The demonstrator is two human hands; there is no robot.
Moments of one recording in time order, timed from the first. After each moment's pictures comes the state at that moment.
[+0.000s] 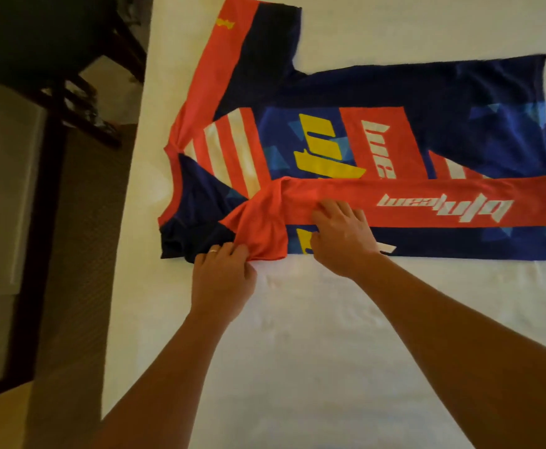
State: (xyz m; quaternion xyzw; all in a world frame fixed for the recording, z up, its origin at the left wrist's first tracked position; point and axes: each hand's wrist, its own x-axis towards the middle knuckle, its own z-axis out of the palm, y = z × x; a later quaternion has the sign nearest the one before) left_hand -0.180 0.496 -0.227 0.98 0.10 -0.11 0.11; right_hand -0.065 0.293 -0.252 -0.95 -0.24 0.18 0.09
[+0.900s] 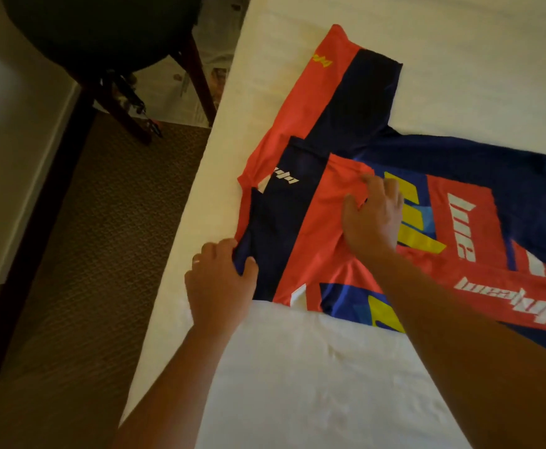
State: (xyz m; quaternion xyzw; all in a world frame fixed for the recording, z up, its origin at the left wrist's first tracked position) left_hand -0.138 0.613 -0.233 0.90 0.36 -0.05 0.24; right_hand 0.032 0.448 -0.252 -0.95 -0.01 0.01 0.30
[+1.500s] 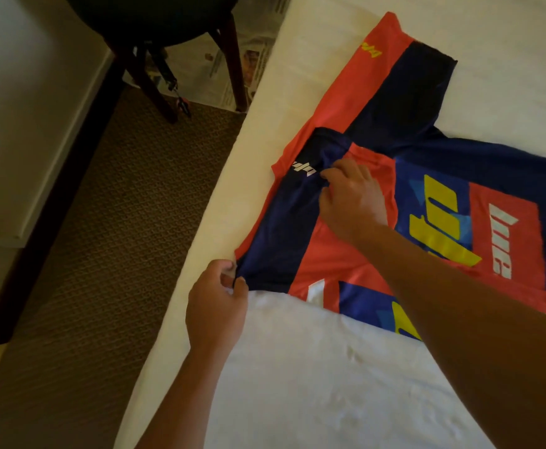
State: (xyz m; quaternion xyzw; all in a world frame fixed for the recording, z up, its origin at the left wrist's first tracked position) left_hand -0.193 0.626 -0.239 0.79 0.49 -0.02 0.37; right_hand 0.039 0.514 -0.267 -0.94 -0.29 0.04 0.18
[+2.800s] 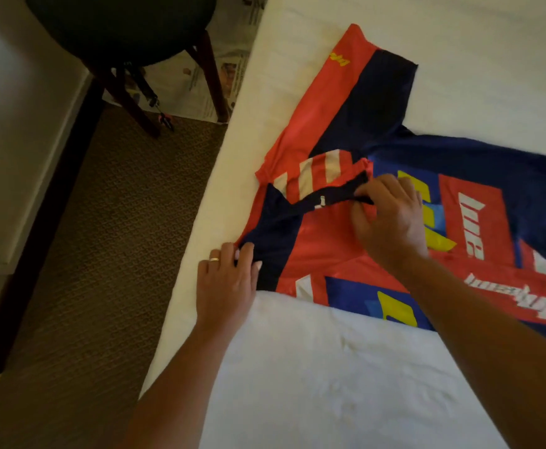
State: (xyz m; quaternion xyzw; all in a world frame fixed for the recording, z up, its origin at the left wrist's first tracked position) left_hand -0.174 0.639 -0.278 0.99 0.16 0.04 0.05; right_hand 0.018 0.440 -0.218 -0.93 -0.27 -0.12 0.24
